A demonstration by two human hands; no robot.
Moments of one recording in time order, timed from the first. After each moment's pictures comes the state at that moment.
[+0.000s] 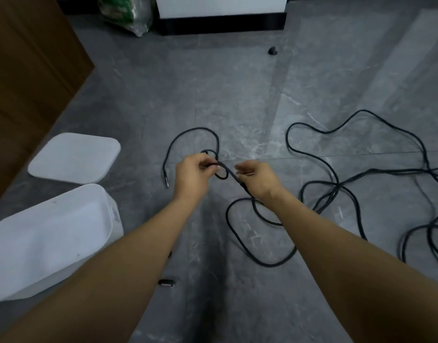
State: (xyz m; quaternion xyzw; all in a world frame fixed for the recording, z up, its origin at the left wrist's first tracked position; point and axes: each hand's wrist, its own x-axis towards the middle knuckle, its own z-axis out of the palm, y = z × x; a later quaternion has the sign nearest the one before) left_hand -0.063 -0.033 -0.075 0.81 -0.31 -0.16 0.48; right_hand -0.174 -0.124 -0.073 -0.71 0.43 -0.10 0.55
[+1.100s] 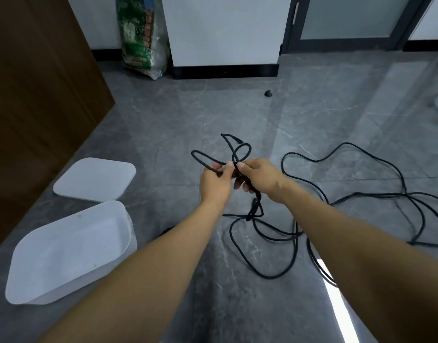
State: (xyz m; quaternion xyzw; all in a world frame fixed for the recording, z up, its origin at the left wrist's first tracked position) left_hand -0.104 -0.036 -0.018 0.72 -0.17 -0.24 0.63; right_hand -0.182 -0.113 0.015 -0.74 0.33 -0.08 0.58
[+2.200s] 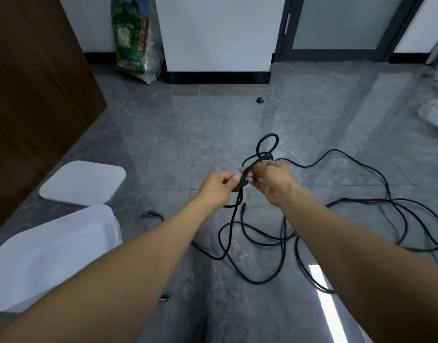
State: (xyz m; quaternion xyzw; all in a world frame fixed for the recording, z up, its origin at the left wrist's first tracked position) left_hand -0.109 -0.043 -0.010 0.74 -0.36 -0.32 0.47; right_hand -0.204 -0.131 0.022 -0.45 0.42 -0.26 0.75
